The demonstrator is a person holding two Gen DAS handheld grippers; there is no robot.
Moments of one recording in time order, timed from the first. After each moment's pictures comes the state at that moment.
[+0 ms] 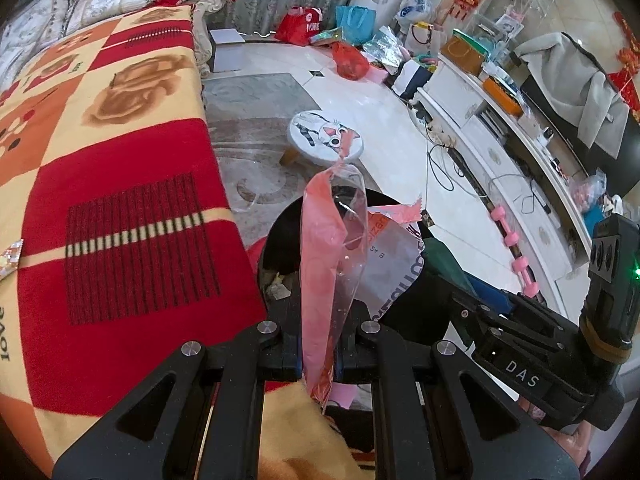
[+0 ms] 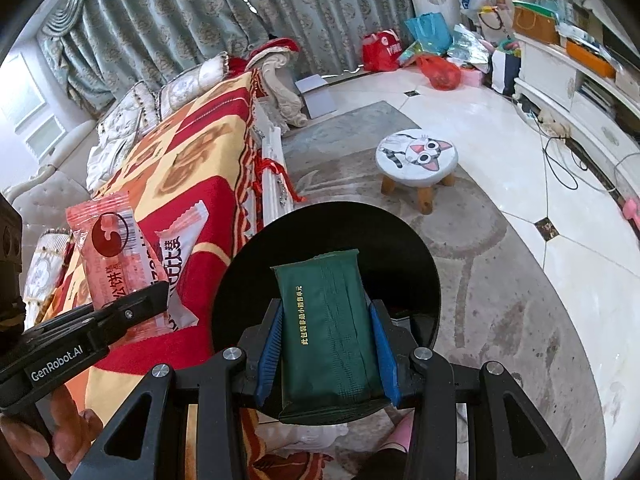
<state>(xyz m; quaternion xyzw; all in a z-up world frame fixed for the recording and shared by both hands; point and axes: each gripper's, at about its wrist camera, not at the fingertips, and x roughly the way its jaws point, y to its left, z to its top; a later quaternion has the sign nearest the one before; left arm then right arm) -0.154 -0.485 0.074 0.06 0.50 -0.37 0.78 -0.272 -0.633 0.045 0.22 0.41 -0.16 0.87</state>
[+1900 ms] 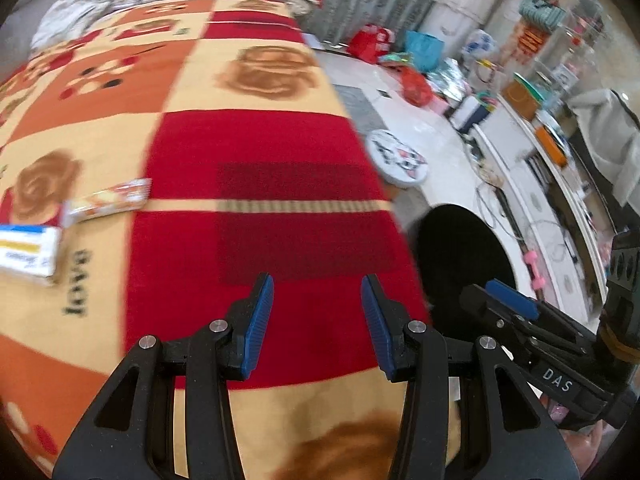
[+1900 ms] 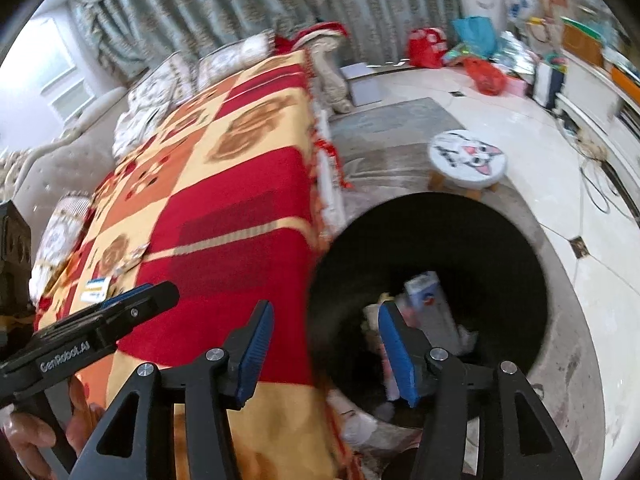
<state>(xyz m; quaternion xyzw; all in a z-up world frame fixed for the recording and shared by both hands) -0.109 -0.346 0.069 0.00 0.50 -0.27 0.82 -0.216 -0.542 0.043 0.18 0.44 -0.08 0.88</state>
